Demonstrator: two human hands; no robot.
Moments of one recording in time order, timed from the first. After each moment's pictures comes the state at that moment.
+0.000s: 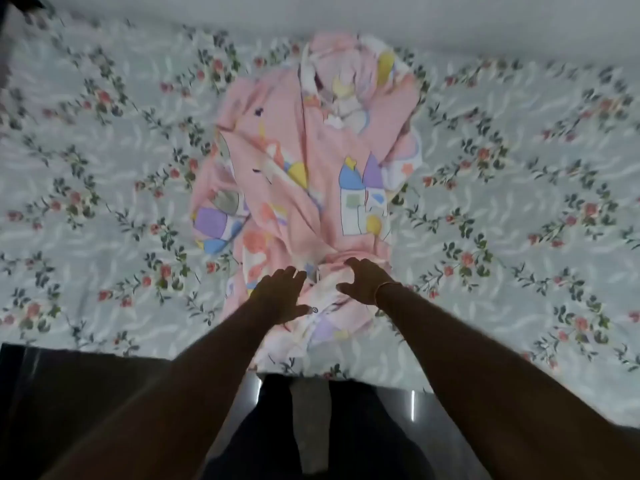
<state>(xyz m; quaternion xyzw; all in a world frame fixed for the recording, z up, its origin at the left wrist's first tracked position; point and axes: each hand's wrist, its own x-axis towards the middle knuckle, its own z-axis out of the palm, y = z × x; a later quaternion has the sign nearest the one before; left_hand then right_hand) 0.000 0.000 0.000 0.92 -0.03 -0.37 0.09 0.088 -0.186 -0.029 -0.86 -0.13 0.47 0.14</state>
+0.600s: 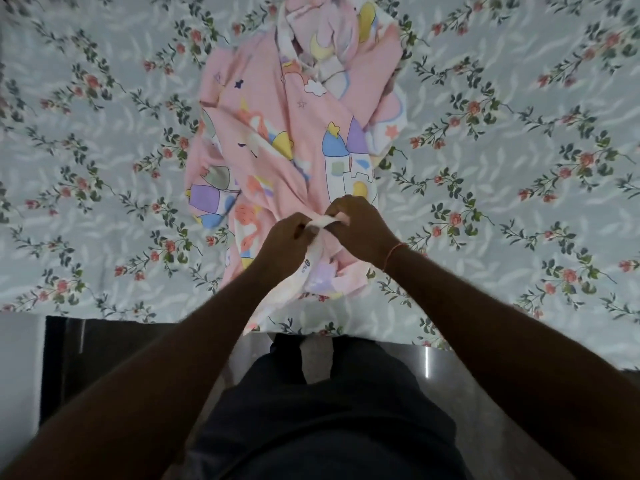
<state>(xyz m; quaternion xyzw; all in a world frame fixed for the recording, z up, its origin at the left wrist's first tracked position) 0.039 -0.058 0.086 0.85 0.20 -0.20 0.44 0.107 -0.204 0.073 -0.86 -0.18 0.27 0.40</state>
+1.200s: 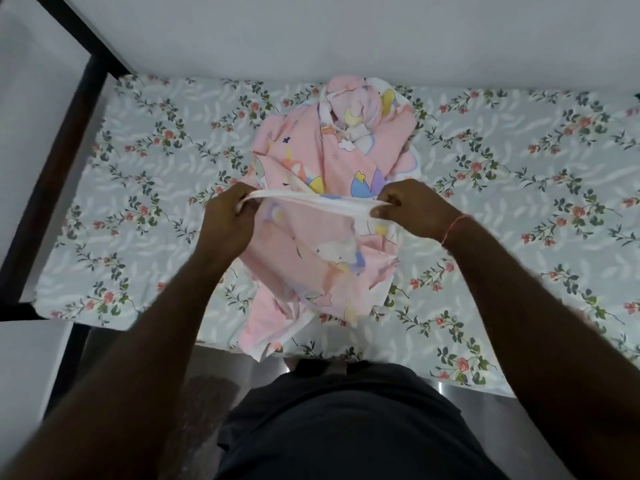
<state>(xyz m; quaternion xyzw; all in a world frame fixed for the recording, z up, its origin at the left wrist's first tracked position) 0.003 0.051 0.218 0.93 0.20 0.06 0.32 0.139 -0.218 0.193 -0.88 -0.25 0.27 0.31</state>
